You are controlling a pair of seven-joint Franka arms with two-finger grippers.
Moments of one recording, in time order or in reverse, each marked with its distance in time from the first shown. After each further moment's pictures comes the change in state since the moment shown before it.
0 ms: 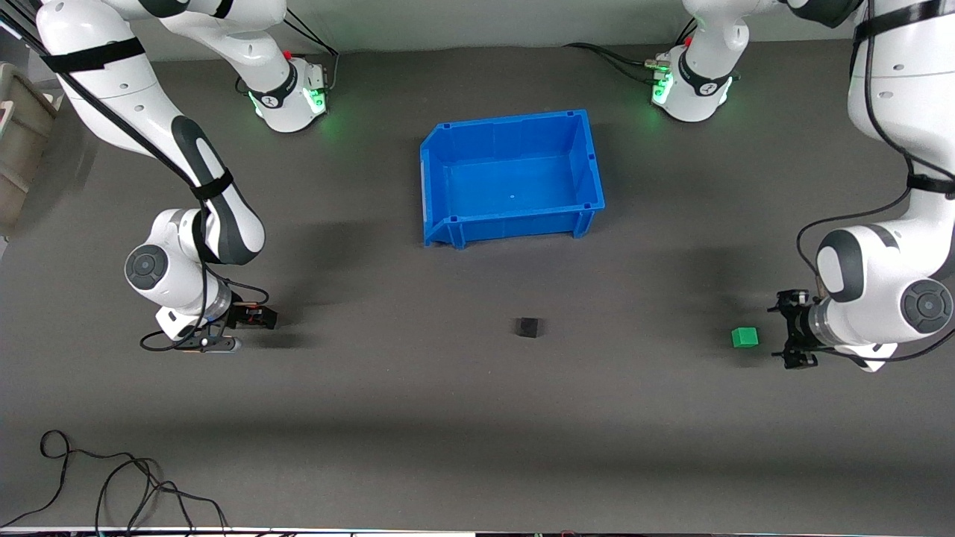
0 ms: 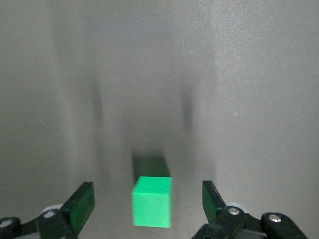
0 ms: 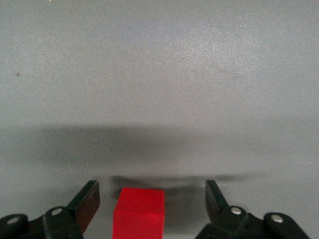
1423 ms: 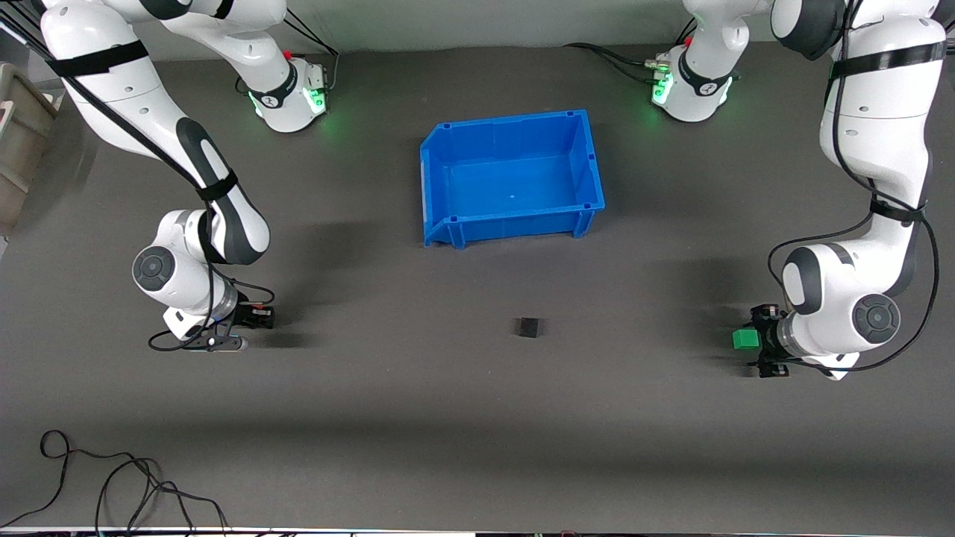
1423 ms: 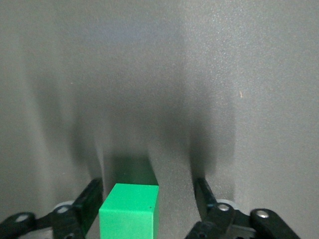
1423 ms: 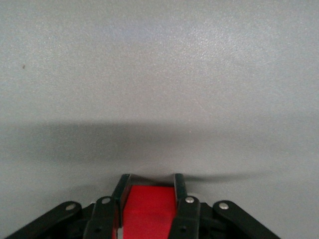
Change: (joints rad) left arm -0.032 0.092 -0.004 -0.003 0.004 0.115 0.019; right arm 0.002 0.010 0.012 -0.001 0.003 -0.002 0.008
